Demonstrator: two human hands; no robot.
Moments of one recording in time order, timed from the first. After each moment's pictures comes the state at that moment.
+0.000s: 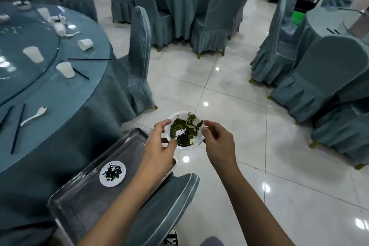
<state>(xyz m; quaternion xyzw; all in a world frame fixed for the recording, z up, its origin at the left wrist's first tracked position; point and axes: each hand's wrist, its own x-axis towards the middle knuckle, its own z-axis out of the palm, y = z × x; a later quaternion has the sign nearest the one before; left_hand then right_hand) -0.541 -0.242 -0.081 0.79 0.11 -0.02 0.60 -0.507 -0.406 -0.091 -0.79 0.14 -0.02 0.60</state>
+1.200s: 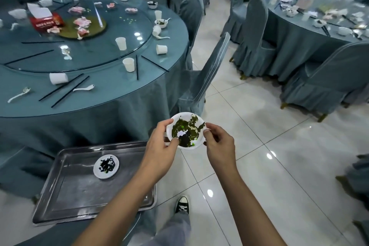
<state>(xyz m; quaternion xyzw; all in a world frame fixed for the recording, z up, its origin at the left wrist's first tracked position) -0.286 -0.345 -0.083 0.72 0.37 0.20 0.55 -0.157 -0.448 -0.099 -0.76 -0.12 0.20 0.61</state>
